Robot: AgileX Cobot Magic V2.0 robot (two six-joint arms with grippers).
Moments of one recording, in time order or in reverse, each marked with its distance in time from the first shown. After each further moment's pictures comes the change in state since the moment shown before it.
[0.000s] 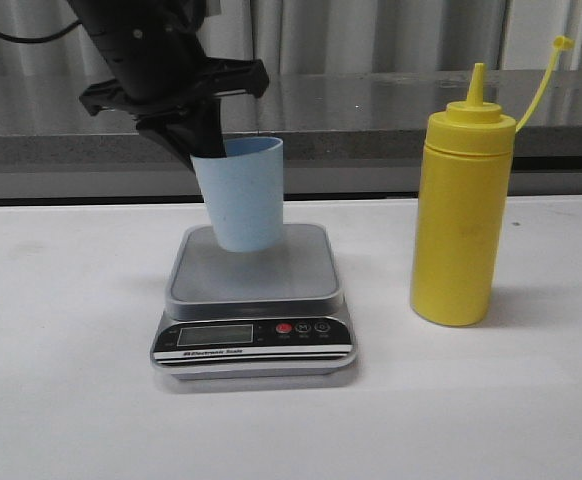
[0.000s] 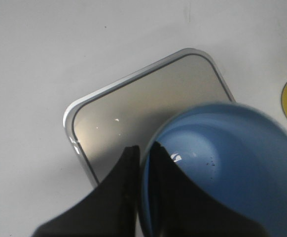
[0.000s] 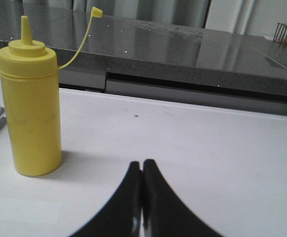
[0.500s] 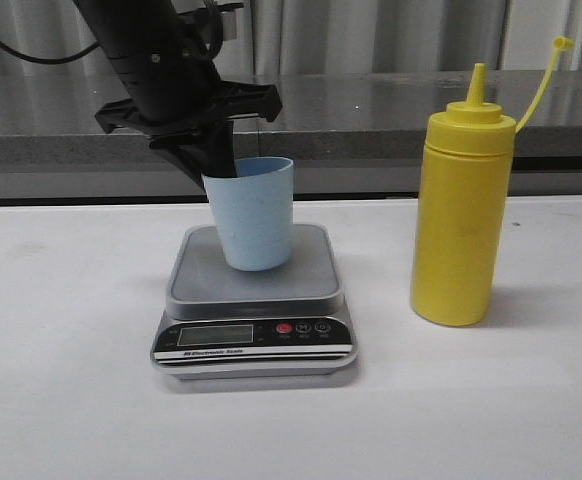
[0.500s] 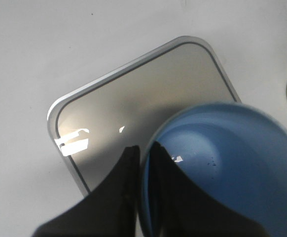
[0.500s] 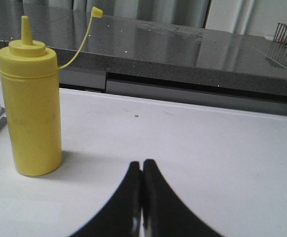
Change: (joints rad) left arm -0.015 0.033 -0.008 0.009 -0.002 0.000; right arm 0.000 0.000 0.000 0.000 0.000 0.000
